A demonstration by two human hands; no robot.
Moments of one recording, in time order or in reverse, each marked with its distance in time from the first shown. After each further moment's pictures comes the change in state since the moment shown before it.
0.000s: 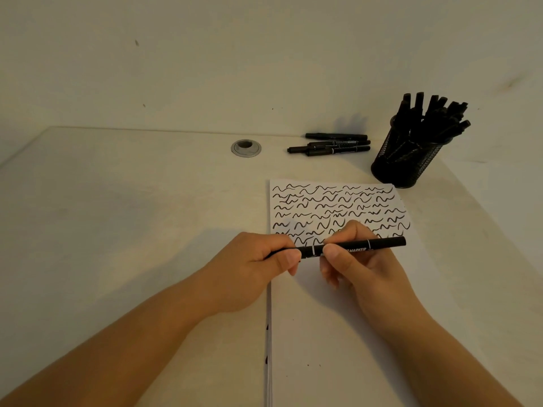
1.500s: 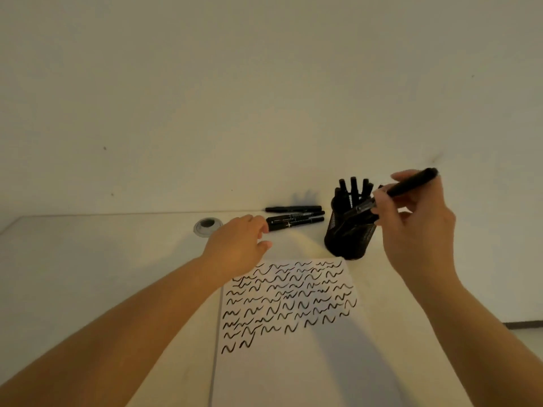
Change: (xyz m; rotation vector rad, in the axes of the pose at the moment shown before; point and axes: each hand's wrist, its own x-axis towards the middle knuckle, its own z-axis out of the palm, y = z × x) left_hand 0.157 0.015 -0.030 0.752 0.227 -0.025; right_hand 0.092 -0.098 -0.111 -0.707 0.623 -0.431
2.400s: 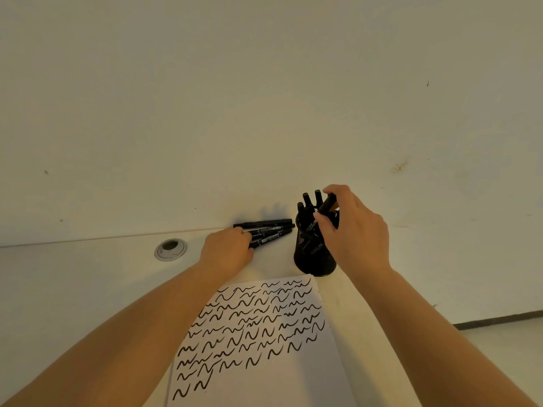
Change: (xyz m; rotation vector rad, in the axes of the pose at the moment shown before) left_hand 0.070 0.009 0.054 0.388 -0.020 0.041; right_hand 0.030 0.043 0.022 -0.528 -0.148 -0.160
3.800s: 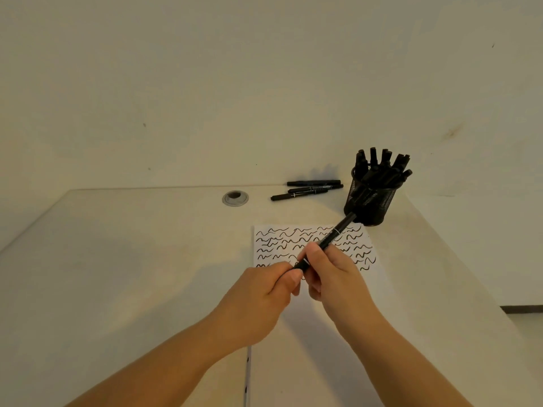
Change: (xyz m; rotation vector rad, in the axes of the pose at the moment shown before) left_hand -0.221 0.017 -0.069 -1.051 -0.039 -0.020; right_hand -0.147 -0.124 -0.005 1.043 -0.499 0.597
